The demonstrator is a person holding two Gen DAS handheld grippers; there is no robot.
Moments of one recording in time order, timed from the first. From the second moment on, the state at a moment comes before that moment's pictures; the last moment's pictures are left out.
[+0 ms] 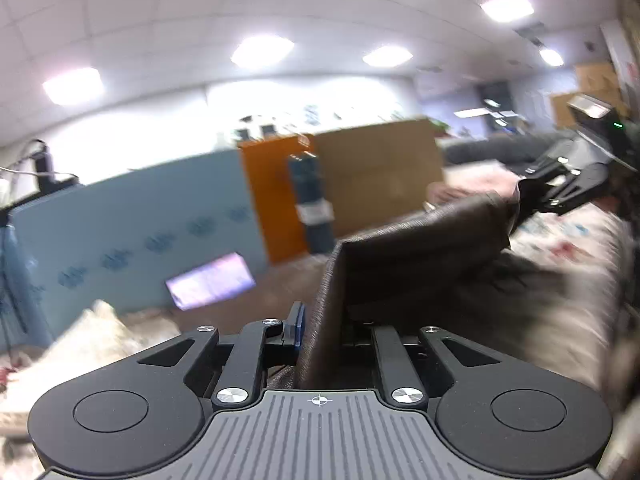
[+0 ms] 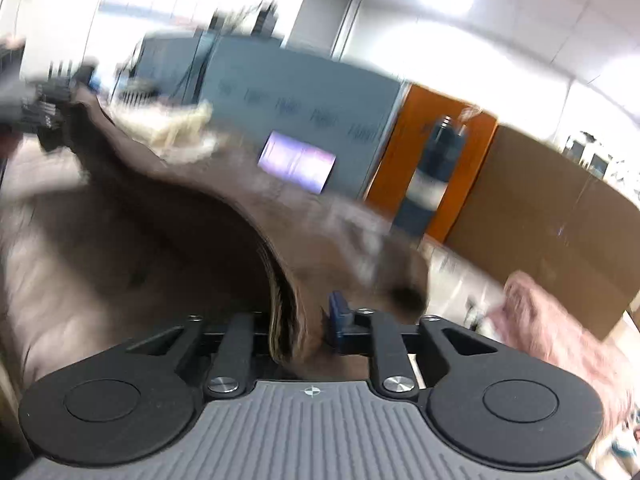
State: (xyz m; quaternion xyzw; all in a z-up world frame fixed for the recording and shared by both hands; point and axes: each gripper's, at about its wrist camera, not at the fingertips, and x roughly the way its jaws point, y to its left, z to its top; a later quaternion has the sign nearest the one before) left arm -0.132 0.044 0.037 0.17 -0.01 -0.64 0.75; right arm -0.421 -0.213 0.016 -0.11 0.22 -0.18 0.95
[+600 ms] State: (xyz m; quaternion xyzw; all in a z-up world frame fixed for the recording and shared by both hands) left arm -0.022 -0.130 0.035 0.25 0.08 -0.64 0.72; right arm -0.330 -0.351 0.008 -0.03 0.19 -0.19 0.96
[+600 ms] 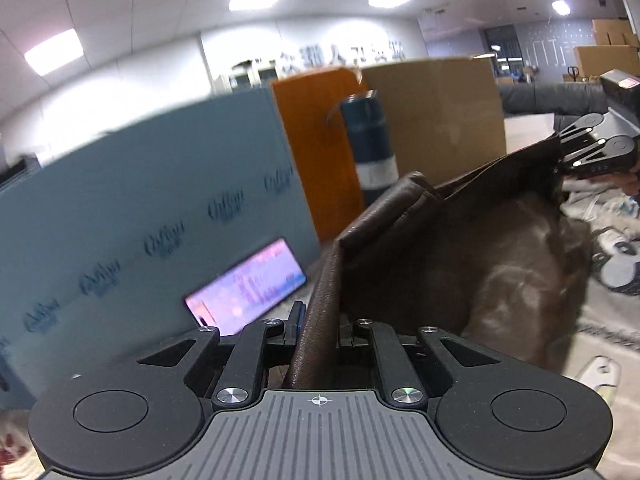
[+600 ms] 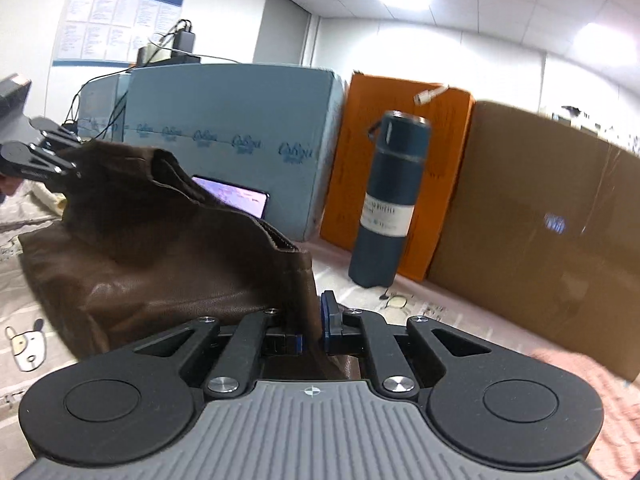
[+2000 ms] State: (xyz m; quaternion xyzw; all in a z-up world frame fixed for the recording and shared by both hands) left arm -0.002 -0.092 0.017 0.09 0.21 -0.51 0.83; right arm -0.382 -0.316 0.003 0.30 0.16 -0.39 0.86
